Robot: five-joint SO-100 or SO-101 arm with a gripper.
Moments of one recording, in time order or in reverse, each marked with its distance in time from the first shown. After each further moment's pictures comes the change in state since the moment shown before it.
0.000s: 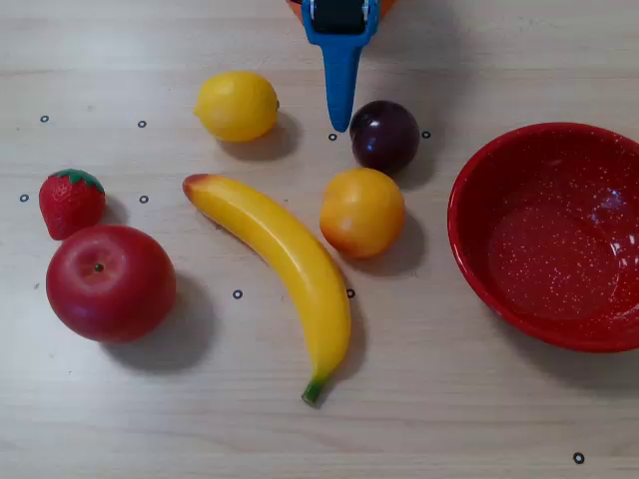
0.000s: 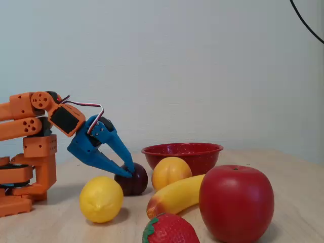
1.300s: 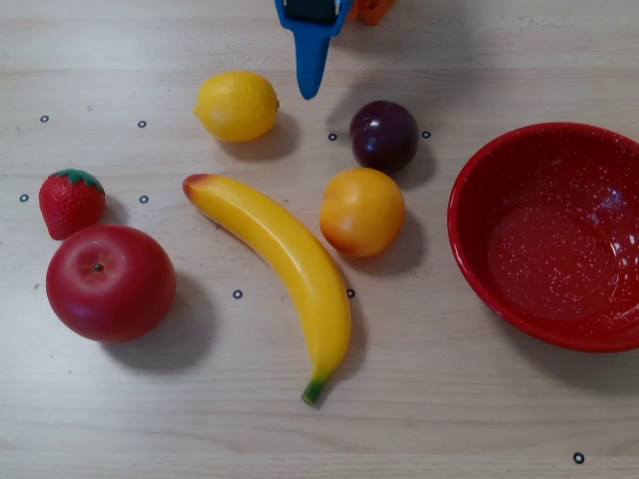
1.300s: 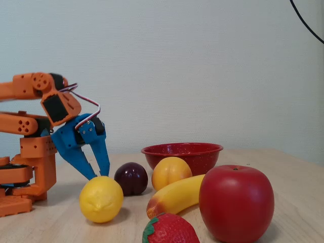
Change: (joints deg) arm -9.4 -23.2 -19.4 17.3 7.6
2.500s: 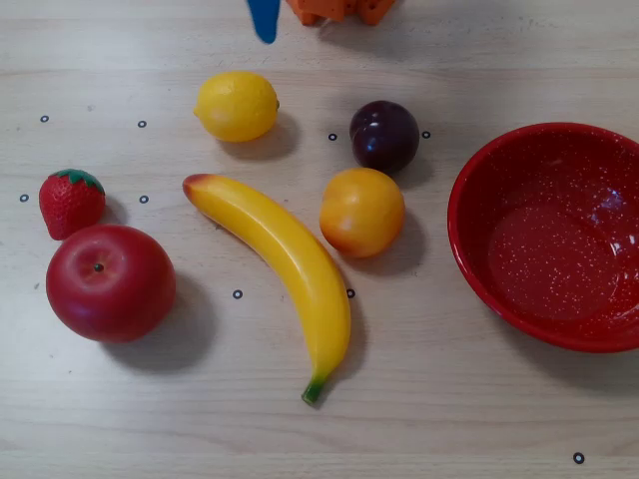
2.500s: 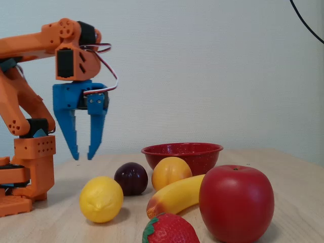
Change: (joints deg) arm -15.7 -43.0 -44.8 28.2 22.0
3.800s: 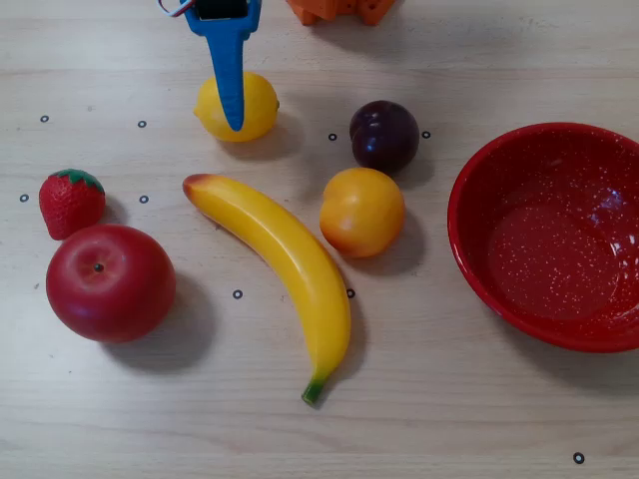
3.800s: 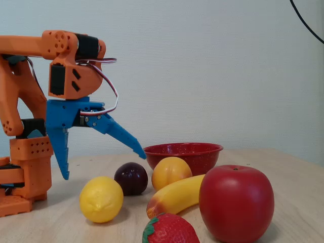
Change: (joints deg) arm -9.5 -8.8 2.7 -6.3 15.0
